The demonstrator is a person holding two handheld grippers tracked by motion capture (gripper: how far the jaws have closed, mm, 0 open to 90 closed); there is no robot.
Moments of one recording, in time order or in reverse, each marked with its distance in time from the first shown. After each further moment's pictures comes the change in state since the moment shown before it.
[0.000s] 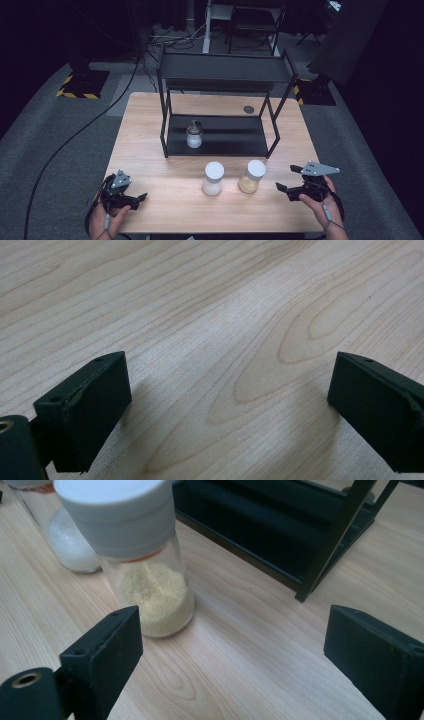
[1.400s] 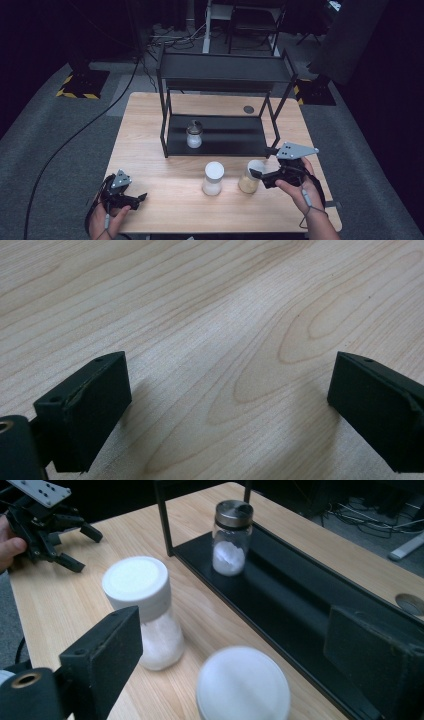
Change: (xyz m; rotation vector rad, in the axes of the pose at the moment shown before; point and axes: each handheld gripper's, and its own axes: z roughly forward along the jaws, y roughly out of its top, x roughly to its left) left arm 0.000 0.000 0.000 0.000 0.000 0.001; right arm 0.042 0.095 0.019 -0.085 0.106 -0.104
